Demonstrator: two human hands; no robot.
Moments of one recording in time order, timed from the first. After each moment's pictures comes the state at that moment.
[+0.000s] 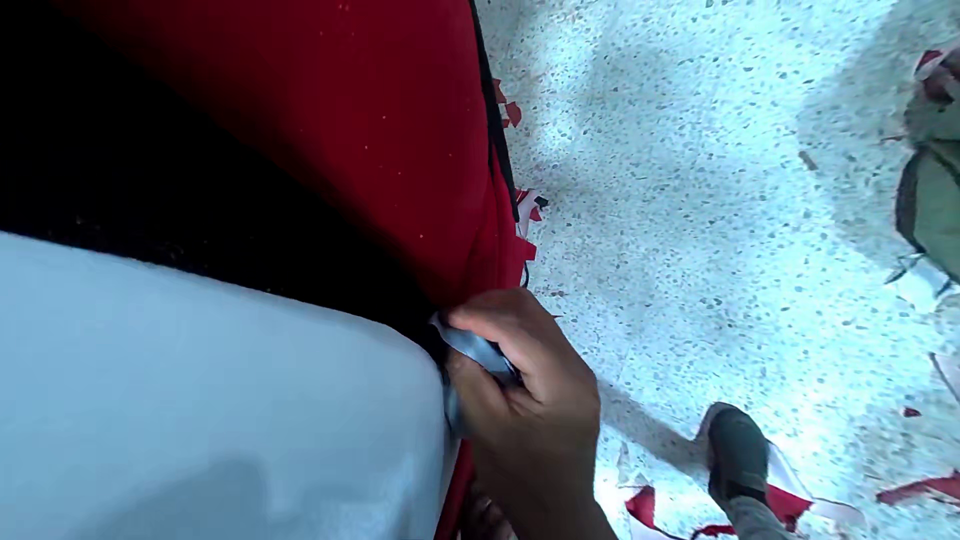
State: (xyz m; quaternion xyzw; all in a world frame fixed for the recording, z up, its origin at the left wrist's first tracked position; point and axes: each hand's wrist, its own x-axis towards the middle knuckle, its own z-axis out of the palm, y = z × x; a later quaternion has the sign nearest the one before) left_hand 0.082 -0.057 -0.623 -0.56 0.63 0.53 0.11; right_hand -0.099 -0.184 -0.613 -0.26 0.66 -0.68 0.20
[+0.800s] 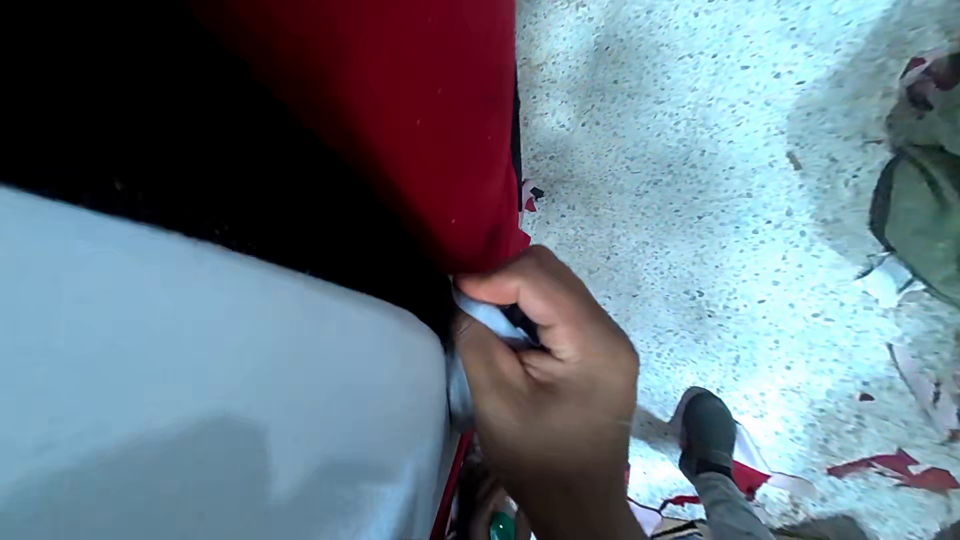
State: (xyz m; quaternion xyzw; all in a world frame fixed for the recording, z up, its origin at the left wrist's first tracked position) left_hand 0.053 -0.083 -0.606 -0.62 0.53 0.56 0.13; right_hand -0.110 -0.194 -0.579 -0.26 0.69 -0.64 0.23
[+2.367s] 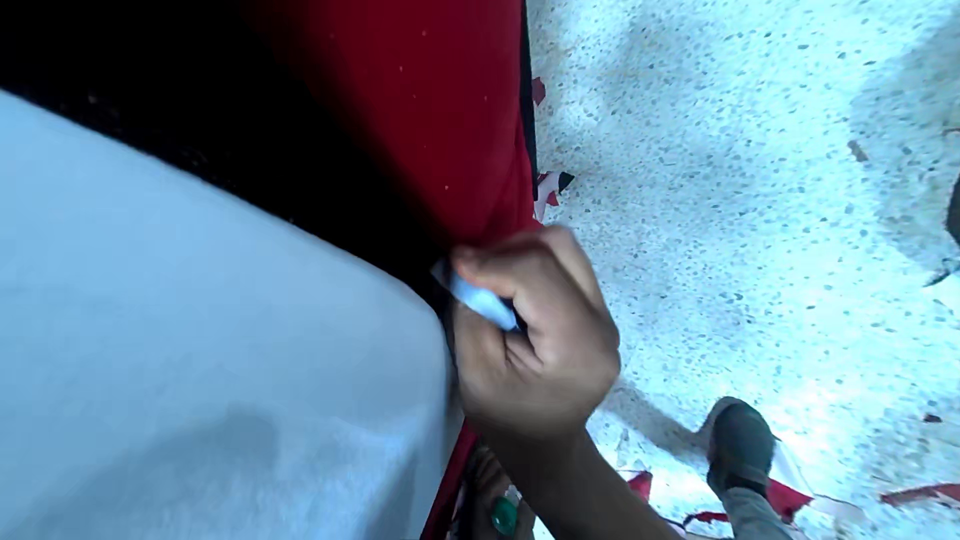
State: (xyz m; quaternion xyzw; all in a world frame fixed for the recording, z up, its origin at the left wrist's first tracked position) left_hand 0.060 -0.078 -0.635 -0.61 0.55 0.53 0.22; right_hand -0.102 -0.213 -0.605 -0.30 0.64 -0.70 0.09
